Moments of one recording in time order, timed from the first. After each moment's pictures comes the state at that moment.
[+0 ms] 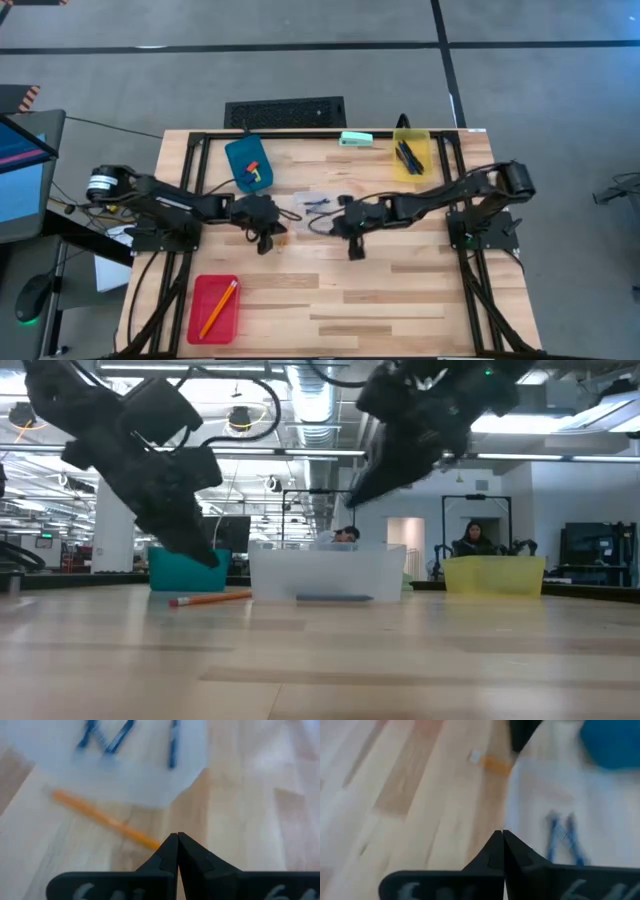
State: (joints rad) left arm 0.03 1.33 0.40 0.19 0.06 -0.25; right arm 0.07 1.60 0.95 -0.05 0.04 -0.15
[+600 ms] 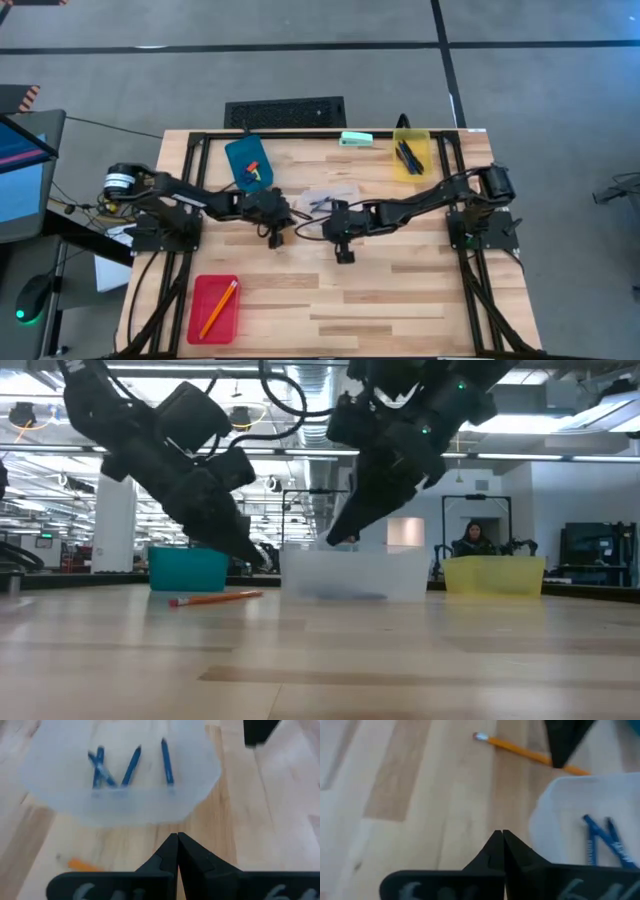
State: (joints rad) left arm 0.08 1.53 0.50 0.37 0.05 -0.07; right arm 0.11 1.79 1.08 -0.11 0.06 -0.03
